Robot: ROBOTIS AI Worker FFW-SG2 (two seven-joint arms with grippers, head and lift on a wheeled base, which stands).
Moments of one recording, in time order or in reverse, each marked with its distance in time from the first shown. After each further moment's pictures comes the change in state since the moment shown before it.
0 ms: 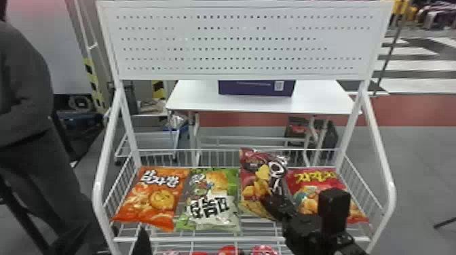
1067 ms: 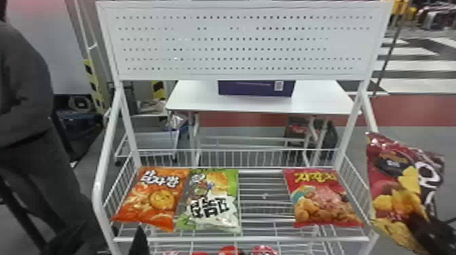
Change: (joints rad) left arm 0.010 -0.004 0.005 -0.003 -0.006 -0.021 0.008; right arm 0.743 -0.149 -0.550 -0.468 -0.182 -0.369 0.028
